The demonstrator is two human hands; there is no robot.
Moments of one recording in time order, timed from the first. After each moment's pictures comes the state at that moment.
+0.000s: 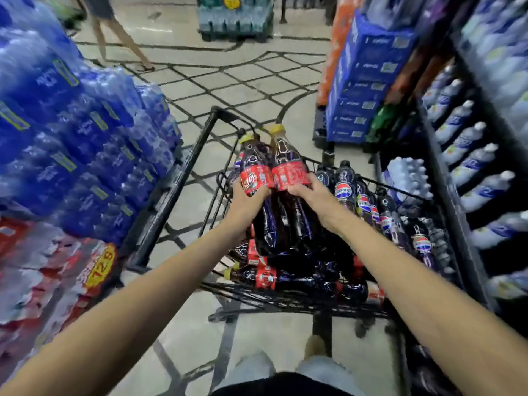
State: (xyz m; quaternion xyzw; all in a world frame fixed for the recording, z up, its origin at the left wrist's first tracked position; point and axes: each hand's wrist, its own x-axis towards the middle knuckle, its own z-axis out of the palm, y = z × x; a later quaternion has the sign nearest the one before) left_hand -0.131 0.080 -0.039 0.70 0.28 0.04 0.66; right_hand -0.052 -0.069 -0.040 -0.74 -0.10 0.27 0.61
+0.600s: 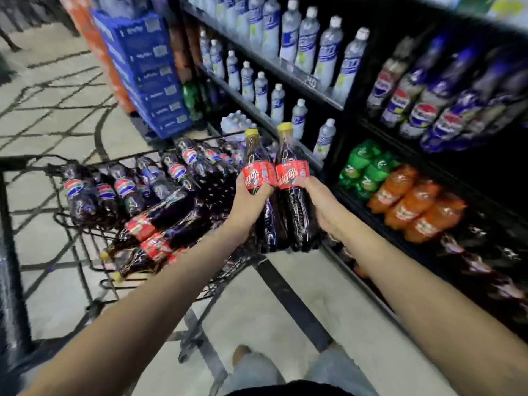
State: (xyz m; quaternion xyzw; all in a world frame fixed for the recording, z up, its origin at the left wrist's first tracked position) left_hand -0.227 -0.117 -0.047 0.72 -0.05 -0.20 0.66; right_hand -0.283 -0.262 -0.049 -0.60 0.29 -0.02 0.74
